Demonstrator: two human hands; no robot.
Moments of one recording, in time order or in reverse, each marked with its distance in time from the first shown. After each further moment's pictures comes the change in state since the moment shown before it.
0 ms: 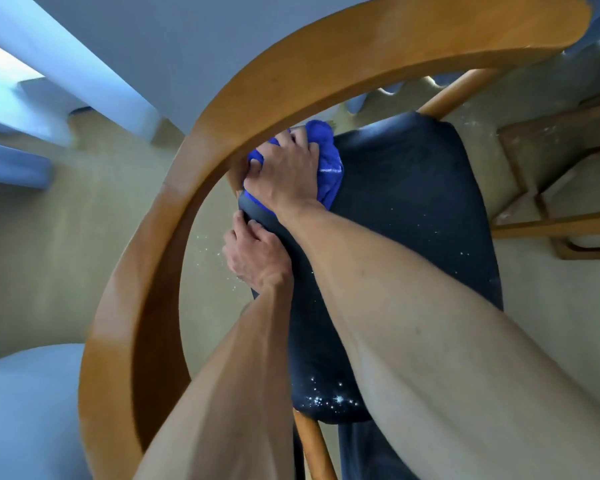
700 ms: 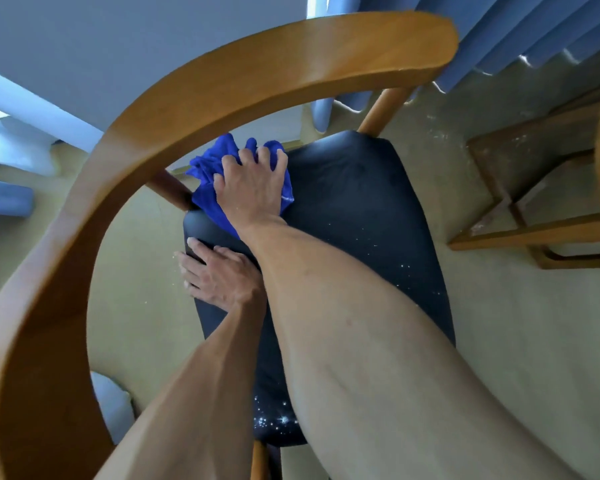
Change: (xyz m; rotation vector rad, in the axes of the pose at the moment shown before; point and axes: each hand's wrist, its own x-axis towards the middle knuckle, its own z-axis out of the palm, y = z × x) left_hand -0.054 0.034 0.028 0.293 0.124 -0.102; right_hand -0.001 0.053 -0.027 -0.020 0.043 -0.001
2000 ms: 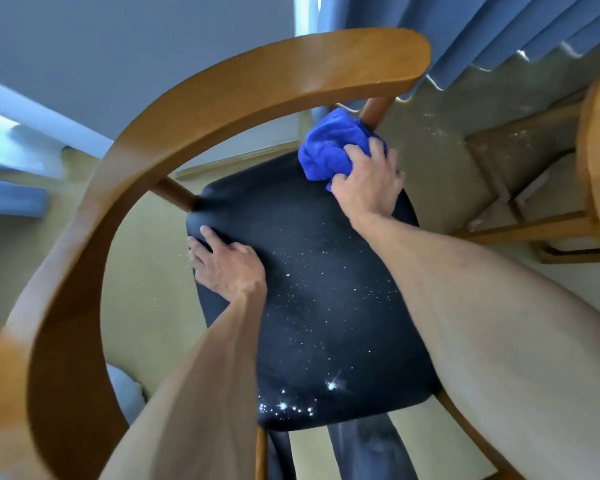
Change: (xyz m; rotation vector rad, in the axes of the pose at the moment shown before) left_hand -0.010 0.005 -0.015 0.056 -0.082 0.150; right_hand -0.014 0.164 -0.048 0.020 0.038 0.352
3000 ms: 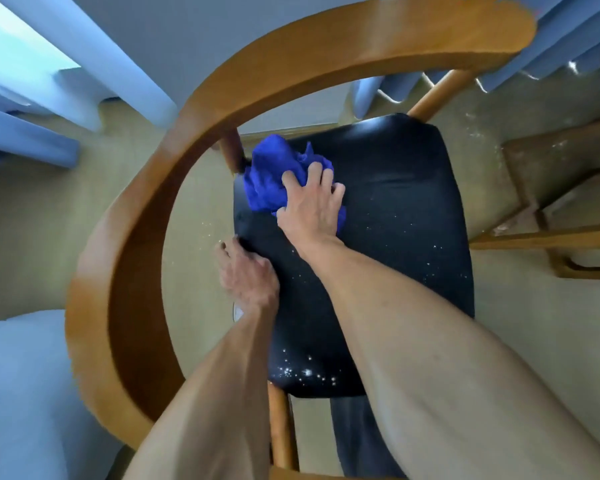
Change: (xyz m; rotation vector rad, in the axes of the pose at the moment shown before) left_hand -0.007 -0.089 -0.013 -0.116 -0.036 0.000; right_hand -0.121 -0.121 0.047 -0.105 -0.138 -0.354
